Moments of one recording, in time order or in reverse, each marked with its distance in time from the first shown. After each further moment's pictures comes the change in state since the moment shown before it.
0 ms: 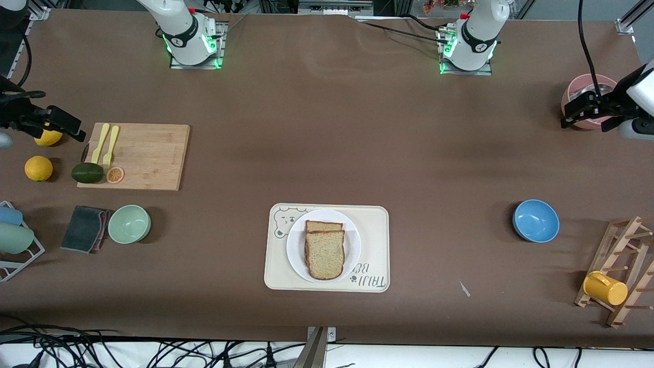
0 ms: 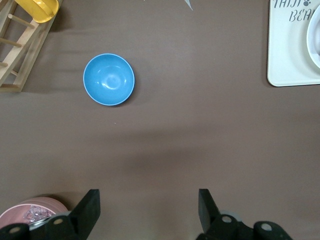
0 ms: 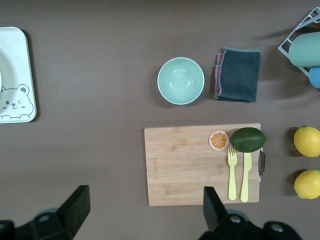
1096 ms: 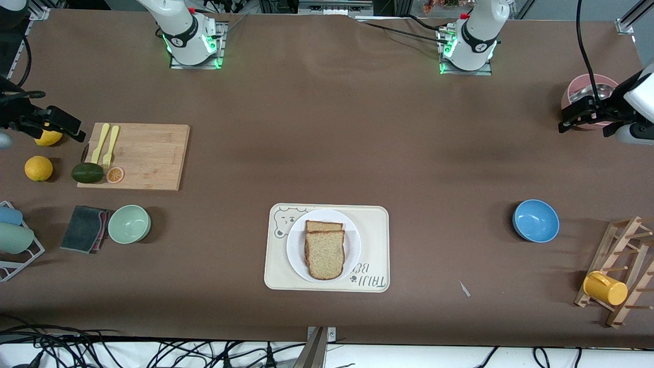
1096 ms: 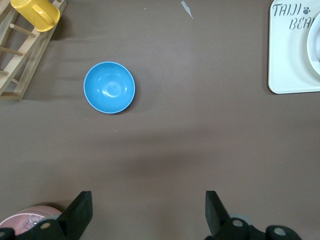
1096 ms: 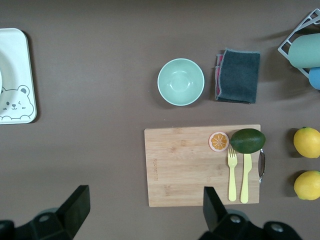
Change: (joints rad) left arm 0.001 0.019 -0.002 -0.007 0.000 0.054 0.000; right arm 0.000 0.000 0.000 0.000 0.000 0.004 0.000
